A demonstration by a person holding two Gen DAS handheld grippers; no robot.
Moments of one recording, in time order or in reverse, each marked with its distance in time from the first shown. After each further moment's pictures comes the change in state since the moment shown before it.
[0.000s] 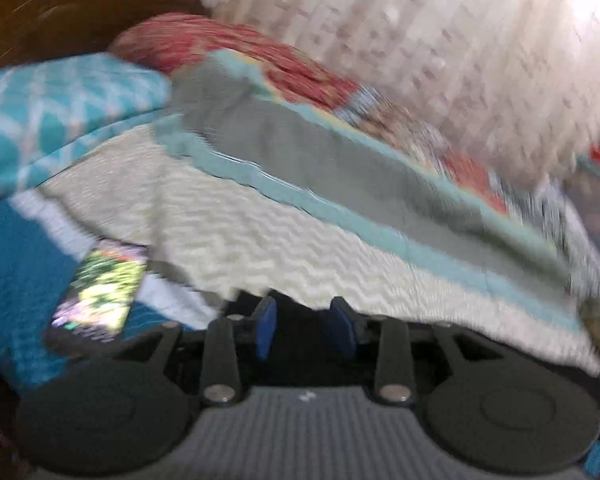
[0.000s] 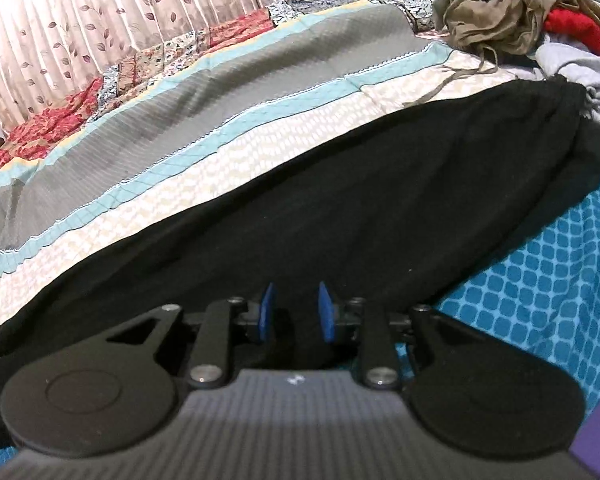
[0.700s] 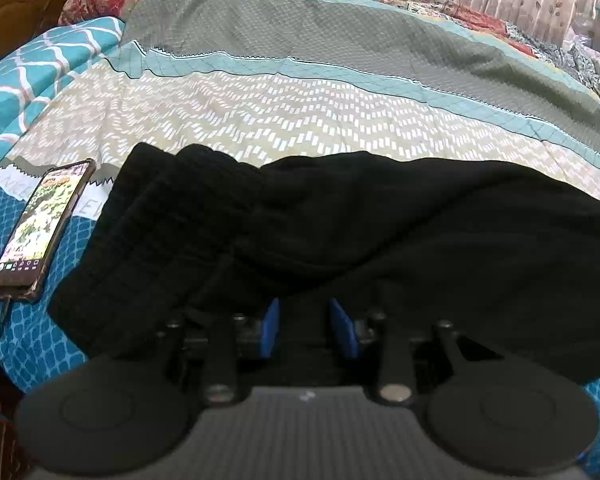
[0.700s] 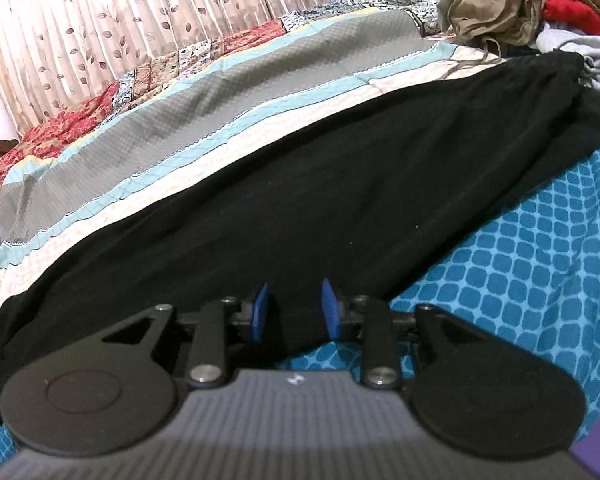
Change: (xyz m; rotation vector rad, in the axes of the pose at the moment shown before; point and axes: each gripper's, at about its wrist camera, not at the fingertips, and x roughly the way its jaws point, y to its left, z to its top) left arm 0.088 -0.065 -0.070 0.183 0.281 0.170; right arm 0.009 -0.009 -0.032 -0.009 -0.067 0.048
